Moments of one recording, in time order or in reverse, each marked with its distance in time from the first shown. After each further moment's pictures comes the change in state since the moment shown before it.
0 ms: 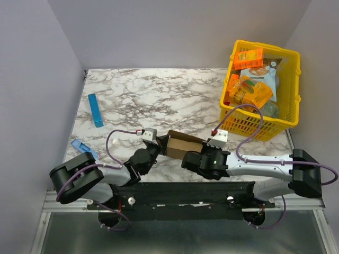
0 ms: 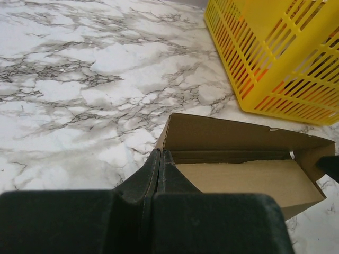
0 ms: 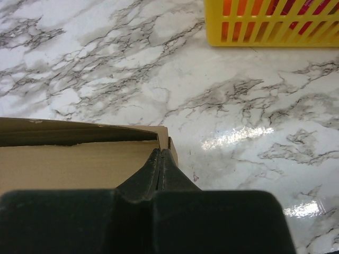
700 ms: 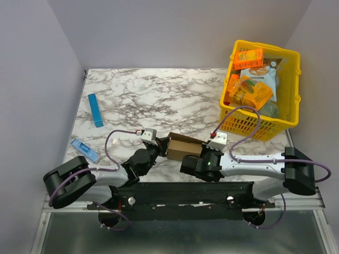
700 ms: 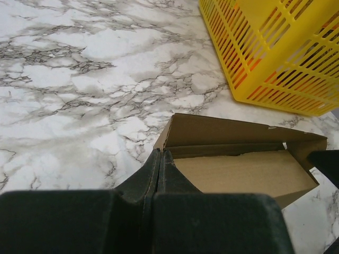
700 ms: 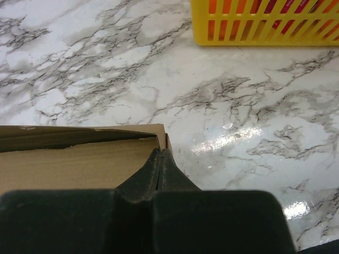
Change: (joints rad) left arm -0.014 -0.062 -0.001 -0.105 0.021 -0.054; right arm 0.034 0.071 0.031 -0.147 0.023 0.157
